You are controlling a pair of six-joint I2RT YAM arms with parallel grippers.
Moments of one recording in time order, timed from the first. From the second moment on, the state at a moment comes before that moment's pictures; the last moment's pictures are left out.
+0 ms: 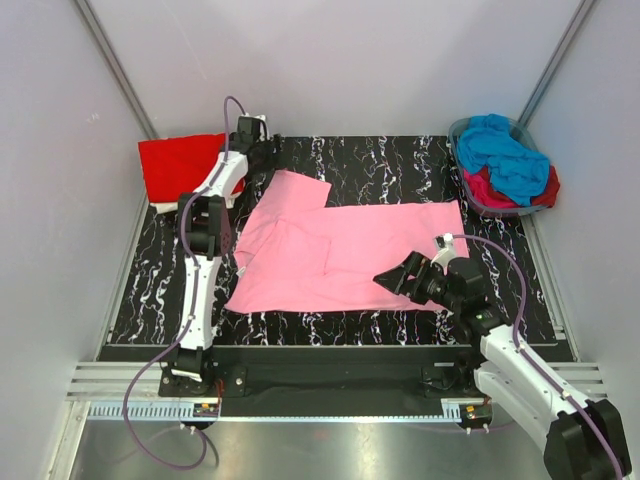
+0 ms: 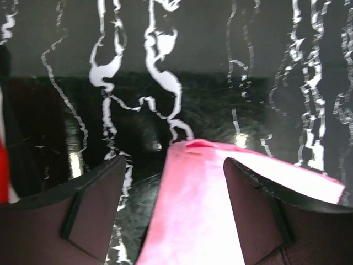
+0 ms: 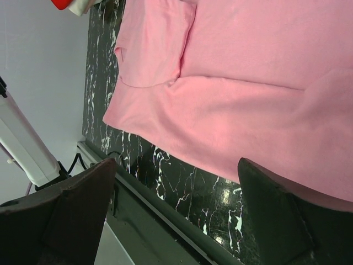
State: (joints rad) left arm -0.15 2.58 2.32 -0.53 0.14 -0.27; right arm 0.35 0.72 0.25 0.07 -0.41 0.85
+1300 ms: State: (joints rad) left arm -0.16 2.55 2.24 -0.53 0.25 -0.41; right arm 0.35 0.80 0.25 0.08 -0.41 0.85
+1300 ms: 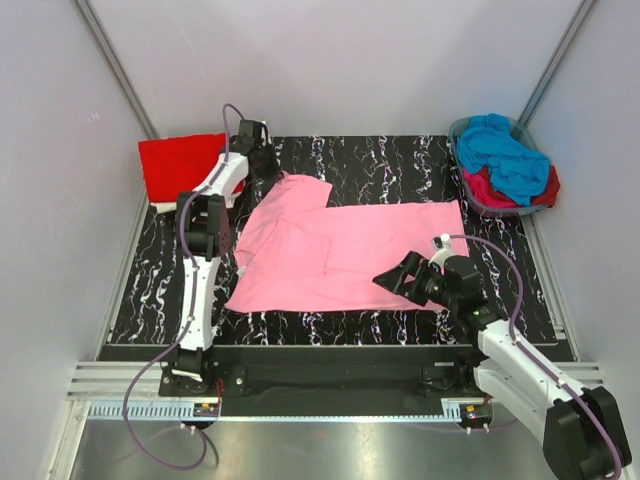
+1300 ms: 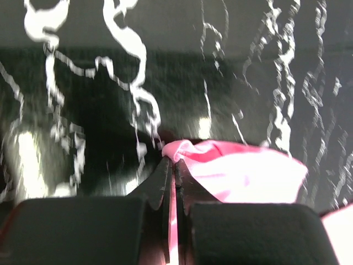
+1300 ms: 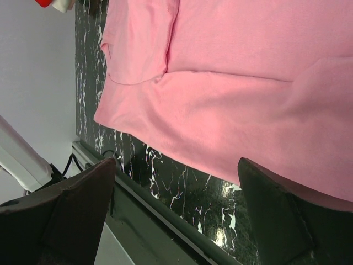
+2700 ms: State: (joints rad) left arm -0.32 1.56 1.18 -0.48 0.16 -0.42; right arm 0.00 2.44 2.16 -1.01 0.18 0.56
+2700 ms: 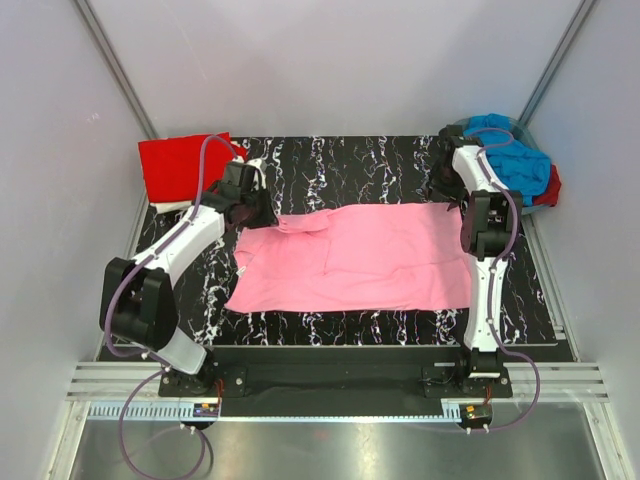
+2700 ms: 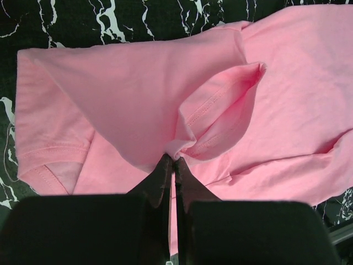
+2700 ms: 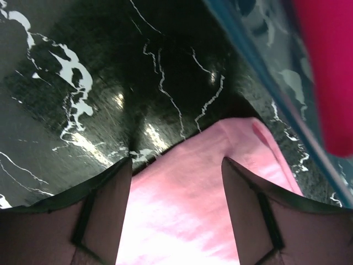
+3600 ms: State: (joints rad) left arm -0.29 1.54 1.27 -0.58 0.12 -0.40; right arm -0.04 2.33 1.94 -0.86 0.12 0.56
